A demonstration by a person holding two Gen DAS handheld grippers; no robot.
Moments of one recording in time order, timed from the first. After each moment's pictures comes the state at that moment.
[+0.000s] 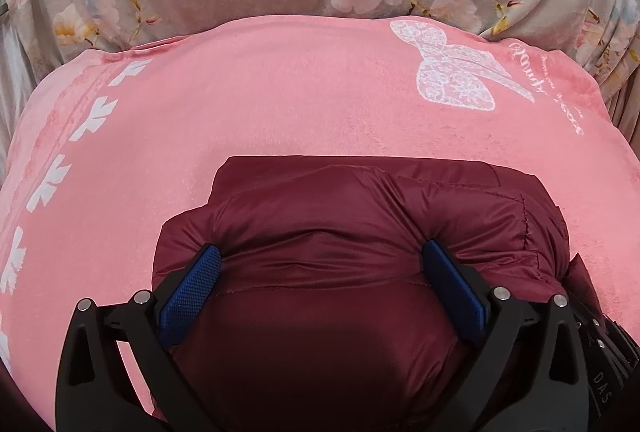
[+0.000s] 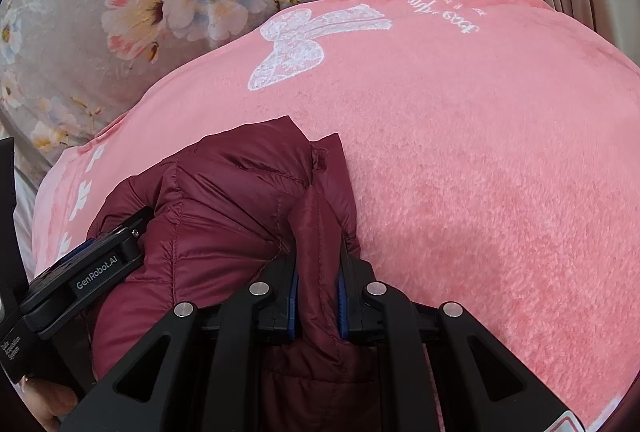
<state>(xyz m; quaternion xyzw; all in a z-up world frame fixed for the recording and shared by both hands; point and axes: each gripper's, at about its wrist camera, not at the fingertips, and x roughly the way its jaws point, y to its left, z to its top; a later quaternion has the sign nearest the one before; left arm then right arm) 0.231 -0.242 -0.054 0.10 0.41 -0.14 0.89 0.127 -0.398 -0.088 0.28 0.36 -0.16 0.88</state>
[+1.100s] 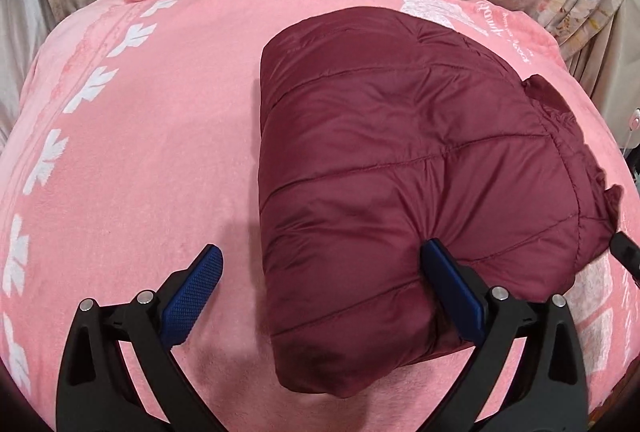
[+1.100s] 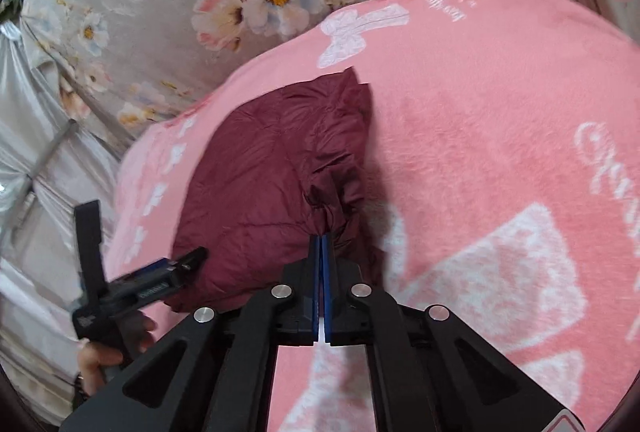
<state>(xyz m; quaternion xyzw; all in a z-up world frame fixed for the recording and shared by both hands) 0.089 -0.133 -0.035 0.09 0.49 -0.17 0.85 -0.050 -0.368 -0.041 0.30 0.36 -0.06 0.88</state>
